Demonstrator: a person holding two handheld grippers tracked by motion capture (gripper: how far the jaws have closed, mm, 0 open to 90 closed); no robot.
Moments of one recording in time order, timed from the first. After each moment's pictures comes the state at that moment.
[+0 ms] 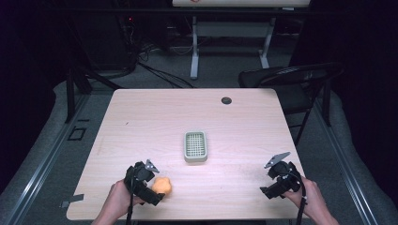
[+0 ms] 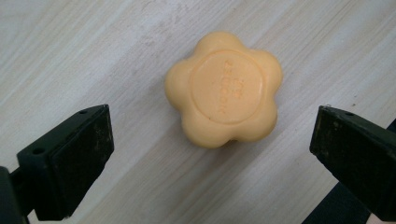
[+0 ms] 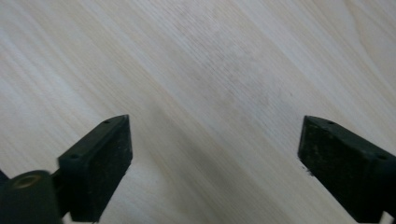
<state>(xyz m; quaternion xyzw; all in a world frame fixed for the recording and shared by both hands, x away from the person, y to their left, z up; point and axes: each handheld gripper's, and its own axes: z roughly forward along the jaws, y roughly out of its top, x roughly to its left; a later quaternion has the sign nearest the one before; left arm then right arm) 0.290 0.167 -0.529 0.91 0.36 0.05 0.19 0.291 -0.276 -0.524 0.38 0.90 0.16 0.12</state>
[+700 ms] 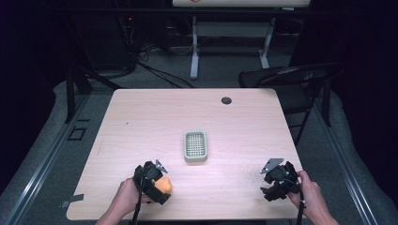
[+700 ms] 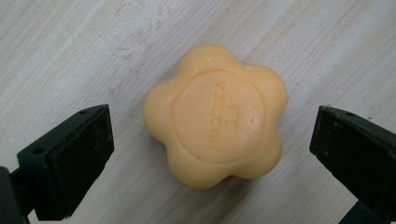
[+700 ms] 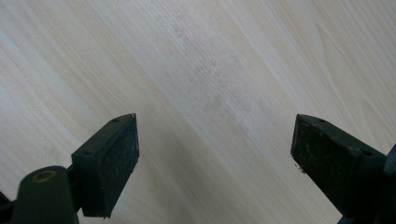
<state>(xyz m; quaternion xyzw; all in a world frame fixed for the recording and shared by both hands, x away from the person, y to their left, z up) 0.302 0.148 -0.545 0.93 0.34 0.04 0.16 0.277 -0.261 -0.517 0.33 0.92 0.11 0.20</state>
